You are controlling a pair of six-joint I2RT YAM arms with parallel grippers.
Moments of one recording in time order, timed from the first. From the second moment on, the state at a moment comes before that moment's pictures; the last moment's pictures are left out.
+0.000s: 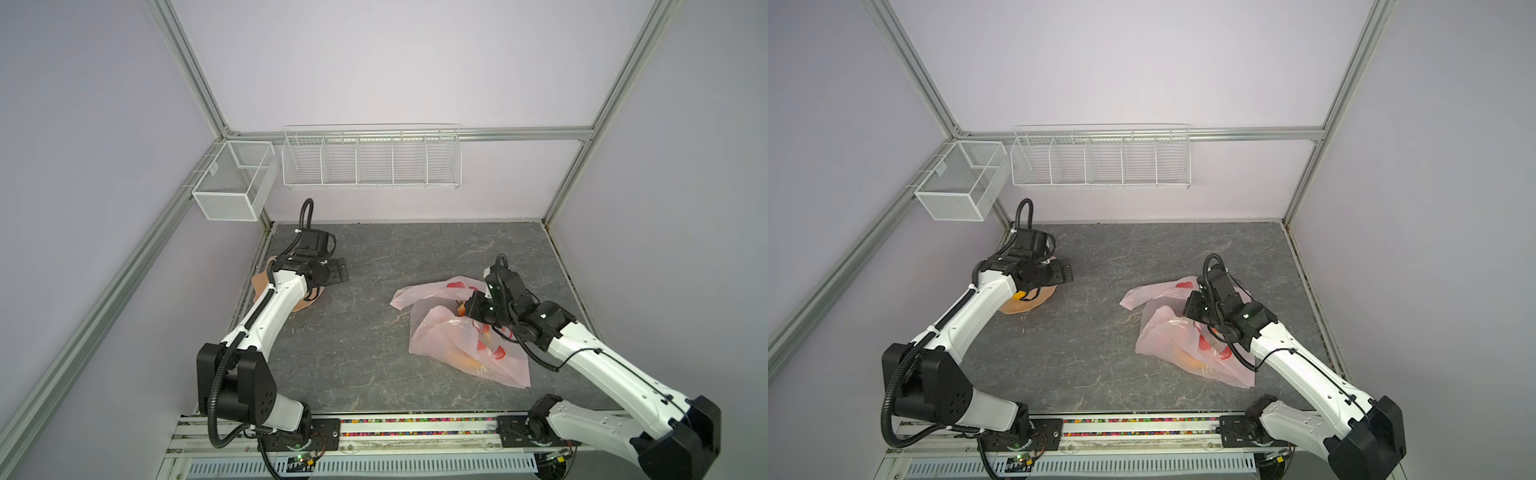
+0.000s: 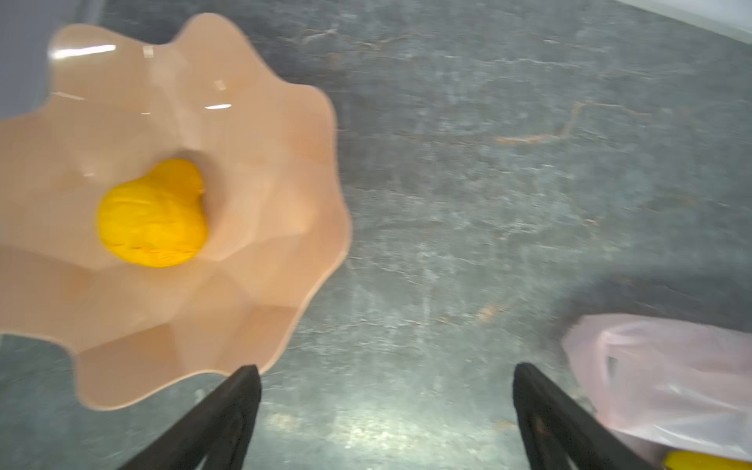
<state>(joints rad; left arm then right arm) -0.18 1.49 1.26 -0.78 -0.11 -0.34 0.61 1.09 0.92 -0.64 0.03 0.86</state>
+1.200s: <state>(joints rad) 0.16 1.96 1.45 -0.70 -0.14 -0.17 0.61 1.09 0.92 -0.64 0.03 0.86</state>
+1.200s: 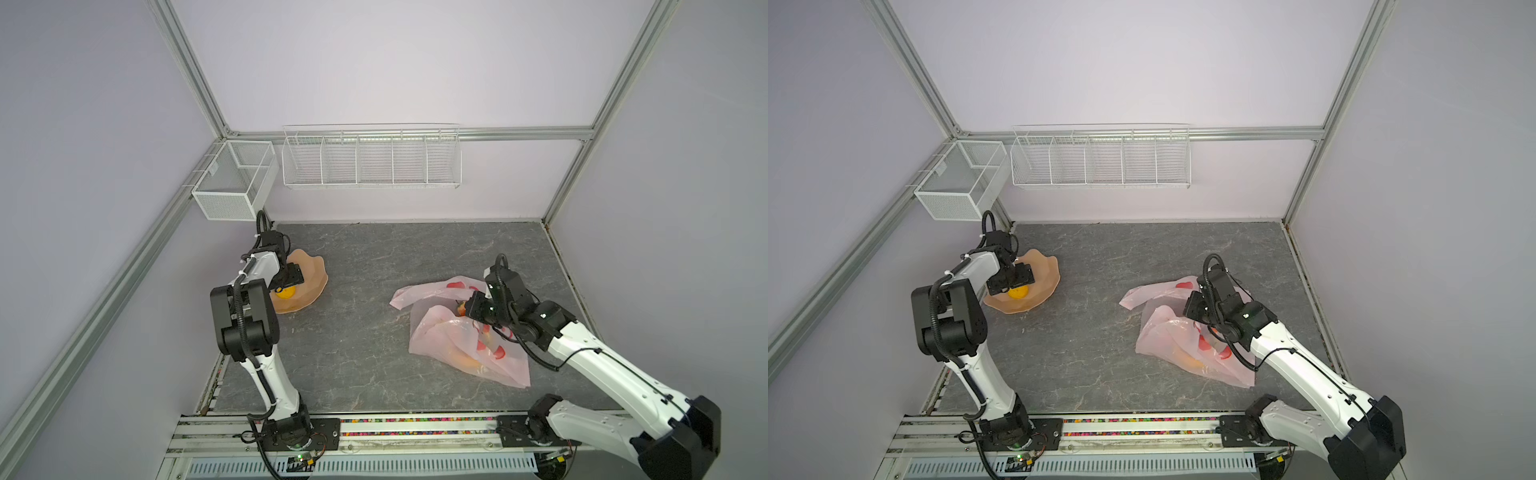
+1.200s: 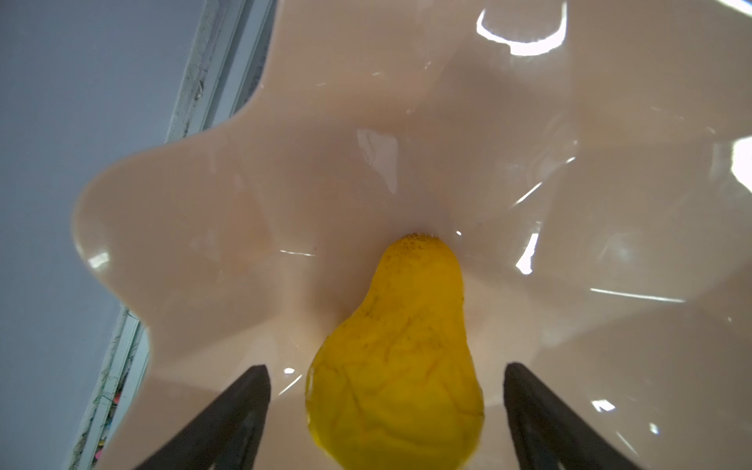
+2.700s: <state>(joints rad) -0.07 1.48 1.20 -0.58 0.22 0.00 0.61 1.09 0.92 -0.65 0.04 0.86</state>
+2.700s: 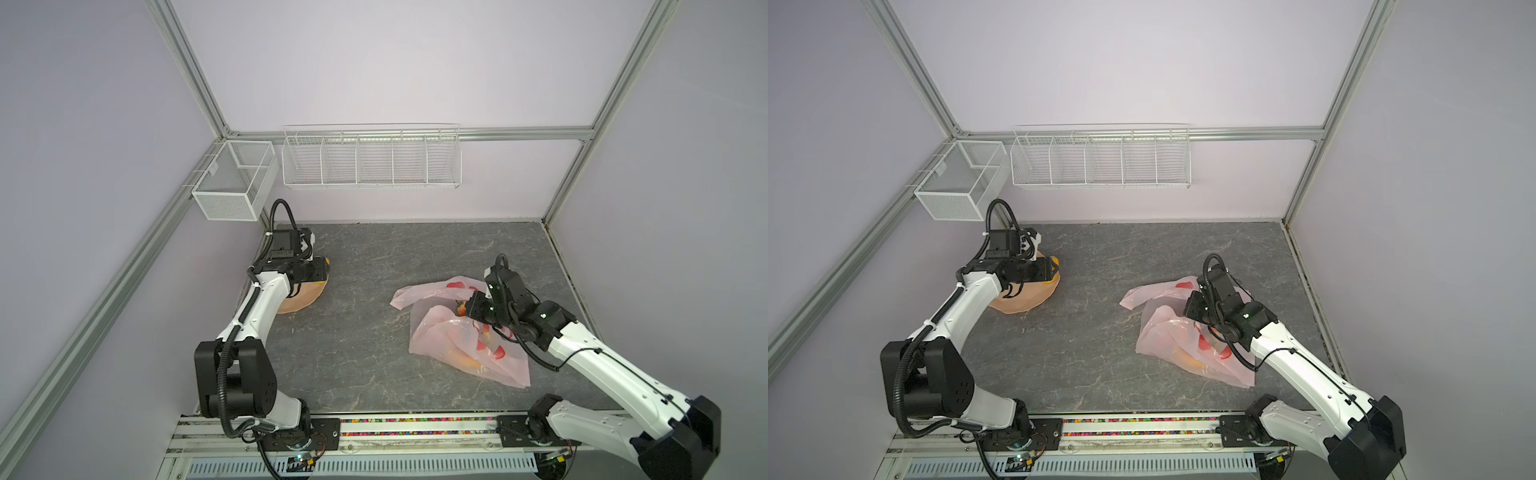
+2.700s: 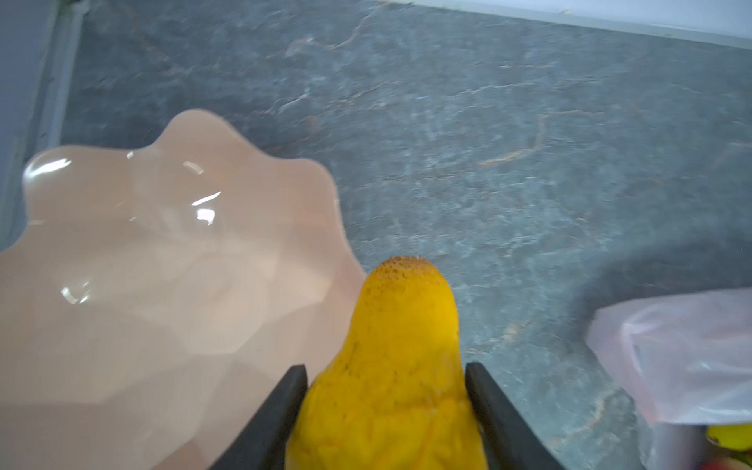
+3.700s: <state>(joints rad) -0.69 1.69 1.32 -0.53 0.47 0.24 0.61 1.06 0.92 -0.65 0.04 0.86</state>
